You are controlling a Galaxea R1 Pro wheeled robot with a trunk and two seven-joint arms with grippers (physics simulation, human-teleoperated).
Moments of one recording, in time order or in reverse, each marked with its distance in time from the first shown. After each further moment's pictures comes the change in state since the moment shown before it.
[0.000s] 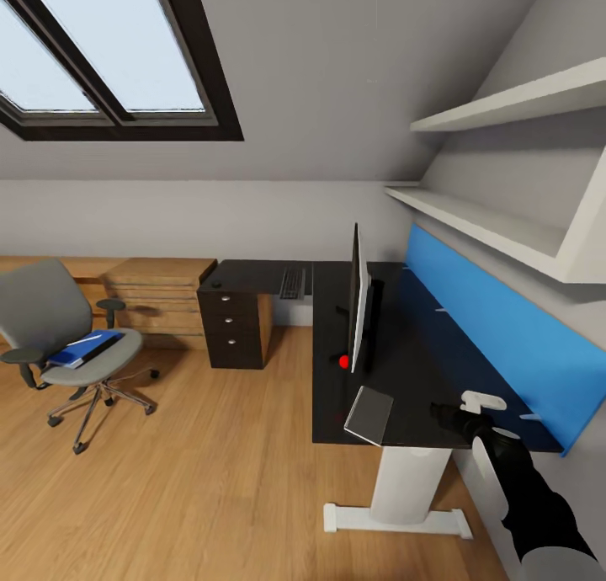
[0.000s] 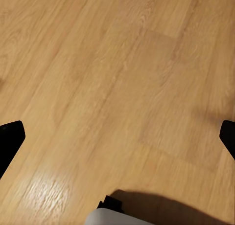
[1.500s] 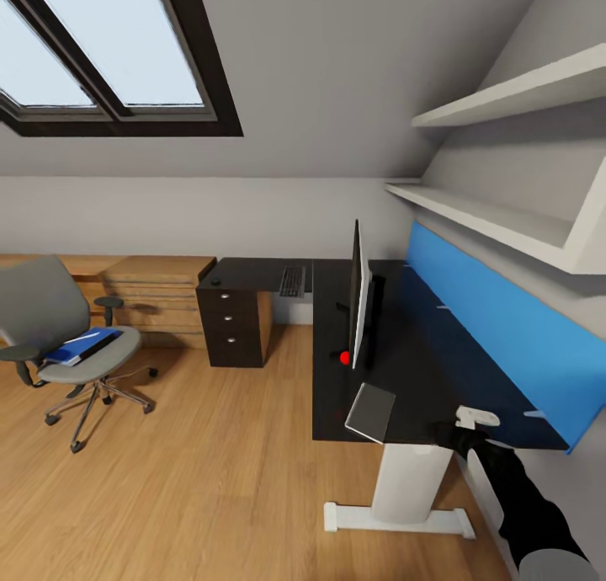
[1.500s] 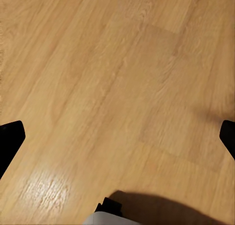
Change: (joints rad) left arm 0.000 0.000 0.000 0.001 0.000 0.009 0.002; right arm -0.001 -0.004 0.027 0.112 -0.005 0.003 -0.007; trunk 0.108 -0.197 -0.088
